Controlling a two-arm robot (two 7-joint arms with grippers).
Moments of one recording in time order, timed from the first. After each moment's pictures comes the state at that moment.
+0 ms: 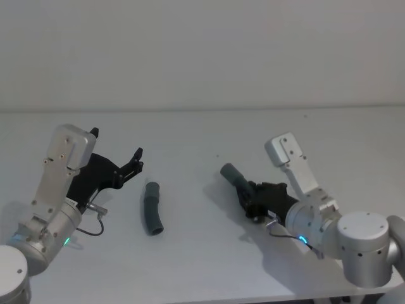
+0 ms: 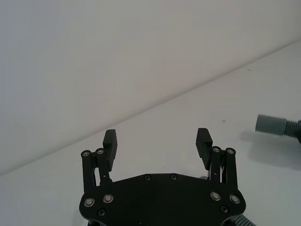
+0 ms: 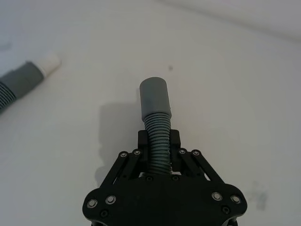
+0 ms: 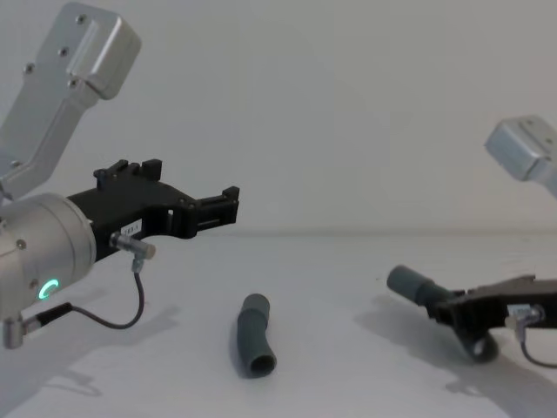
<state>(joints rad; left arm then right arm) -0.24 0.38 0.45 -1.63 -0.20 0.01 -0.01 0.28 0.30 -0.35 -1.50 0.17 0.49 0.23</state>
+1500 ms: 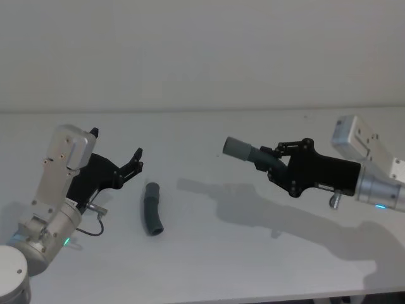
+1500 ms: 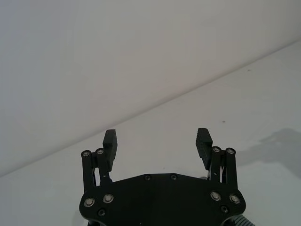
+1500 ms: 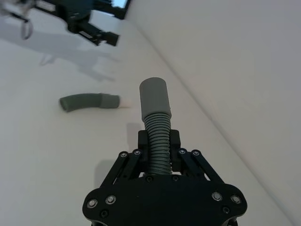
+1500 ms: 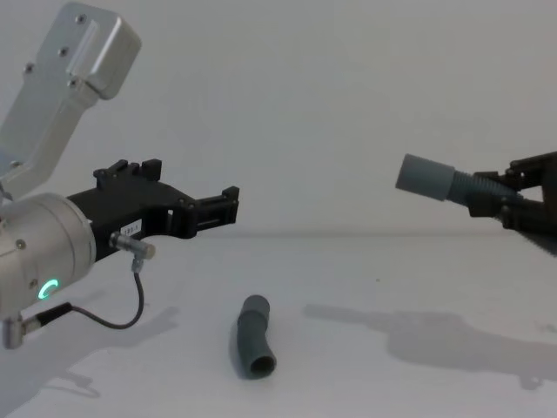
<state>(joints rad) -0.24 0.38 0.45 -1.63 -0.20 0.01 -0.01 0.44 0.61 -0.37 -1.38 0.25 -0.20 0.86</state>
